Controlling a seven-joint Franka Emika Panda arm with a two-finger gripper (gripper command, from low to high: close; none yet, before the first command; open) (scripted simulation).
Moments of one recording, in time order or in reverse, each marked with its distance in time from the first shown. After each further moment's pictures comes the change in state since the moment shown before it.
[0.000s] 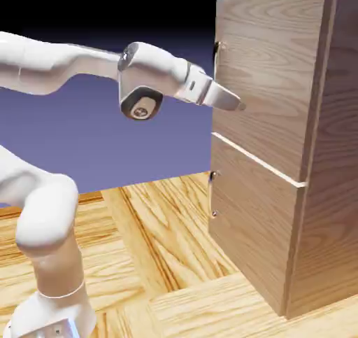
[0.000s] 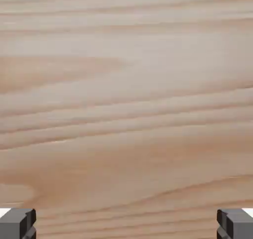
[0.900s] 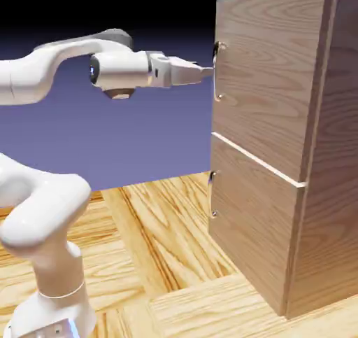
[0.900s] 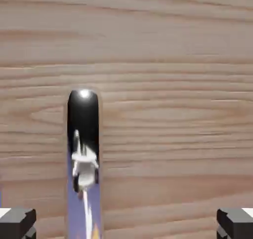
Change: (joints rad) arm -0.399 -0.317 0.550 0.219 1.174 0.017 -0.668
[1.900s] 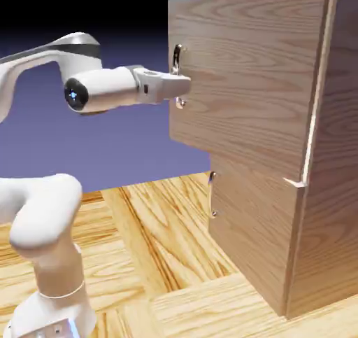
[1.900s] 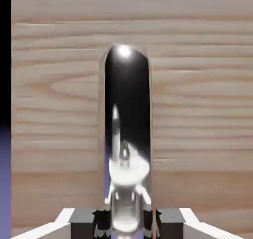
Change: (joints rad) arm 0.375 -0.283 -0.532 -0.421 -0.217 -0.562 -0.160
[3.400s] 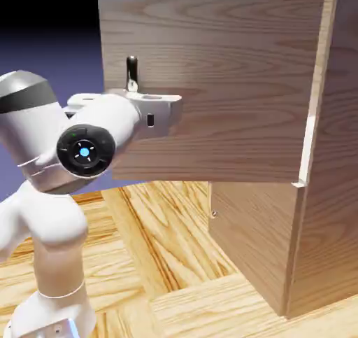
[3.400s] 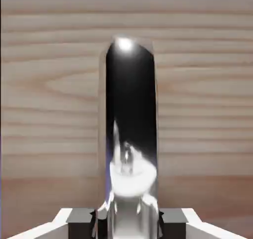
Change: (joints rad) arm 0.599 -0.305 -1.308 0.220 -1.395 -0.718 0.284
